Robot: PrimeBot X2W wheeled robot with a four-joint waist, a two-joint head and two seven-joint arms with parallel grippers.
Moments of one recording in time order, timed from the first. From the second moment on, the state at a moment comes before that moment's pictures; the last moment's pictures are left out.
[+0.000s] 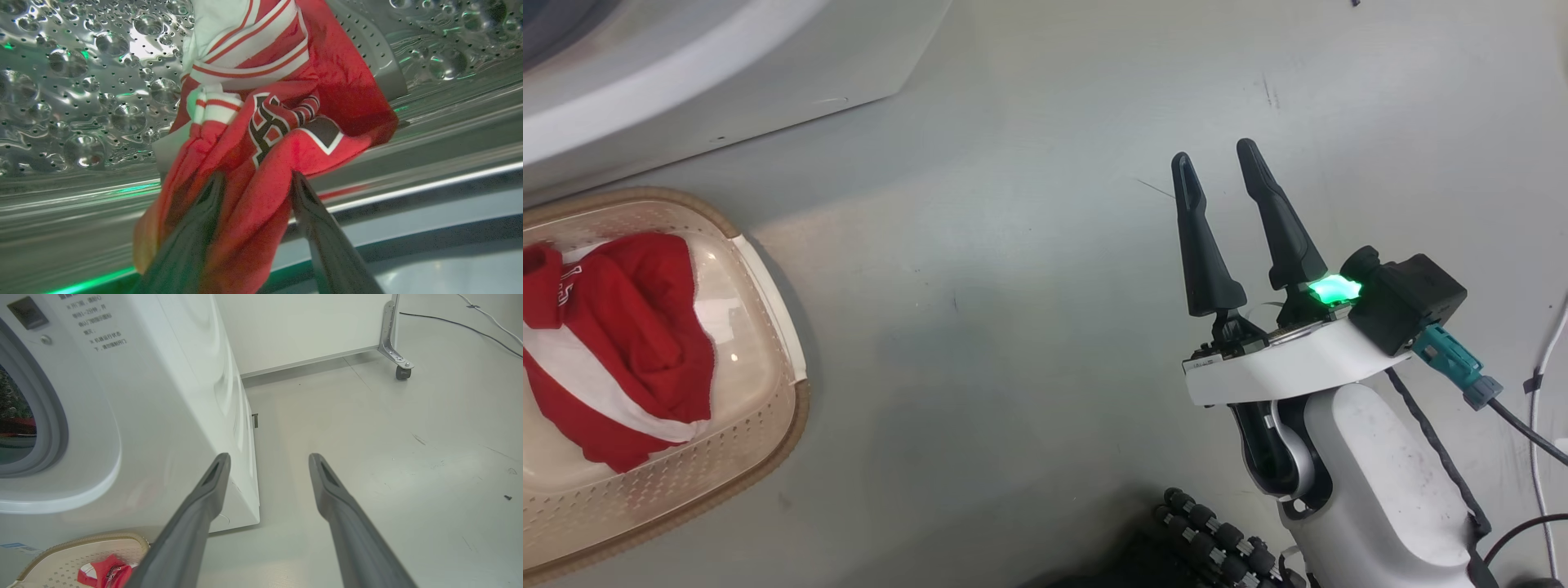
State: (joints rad) left arm -1.15 0.73 -0.28 0.46 -0.41 -0.12 0.83; right arm -0.34 -0.05 0.44 -0.01 0.55 -0.06 -0.26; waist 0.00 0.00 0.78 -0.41
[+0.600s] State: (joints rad) left arm -1.18 0.72 -0.30 0.42 -0.41 -0.13 0.69; right arm -0.37 -0.05 0.43 -0.01 0.54 -0.06 -0.26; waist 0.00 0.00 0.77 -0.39
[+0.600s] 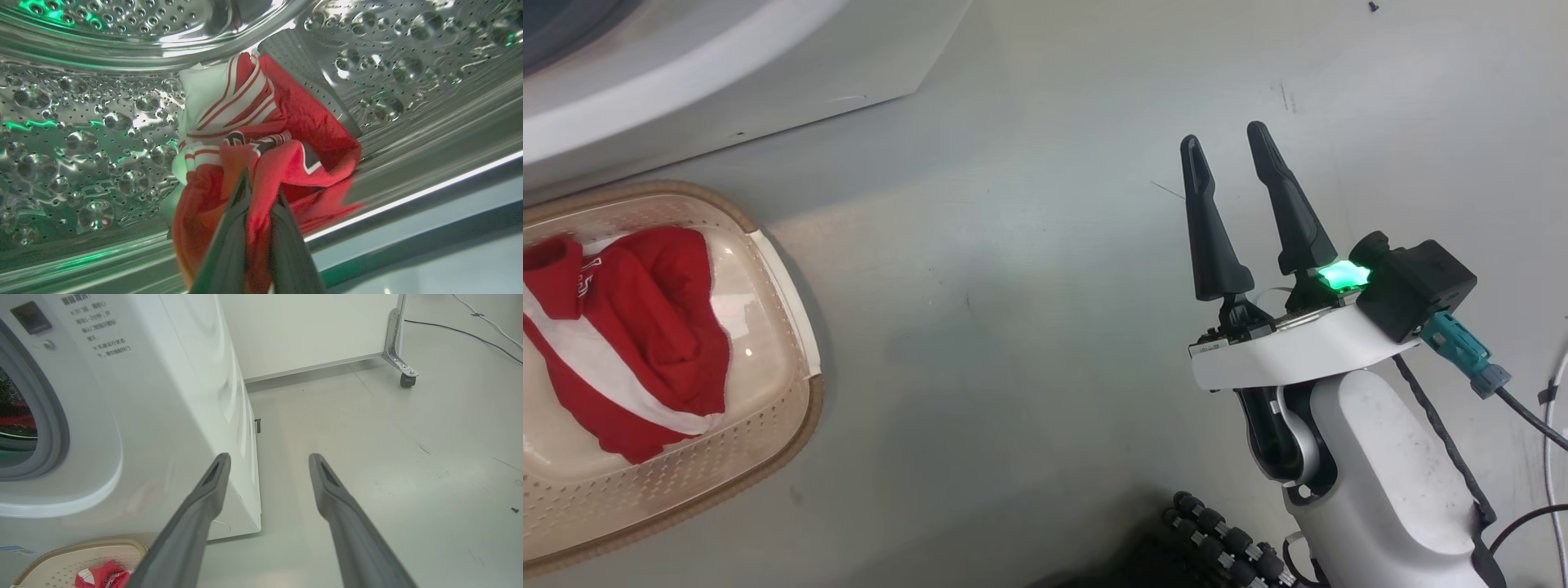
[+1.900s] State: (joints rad) left arm -0.81 0.39 -0.23 0.35 -0.42 0.06 -0.06; right arm -0.31 -0.05 0.31 0.09 0.36 -0.03 -0.26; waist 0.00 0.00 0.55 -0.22
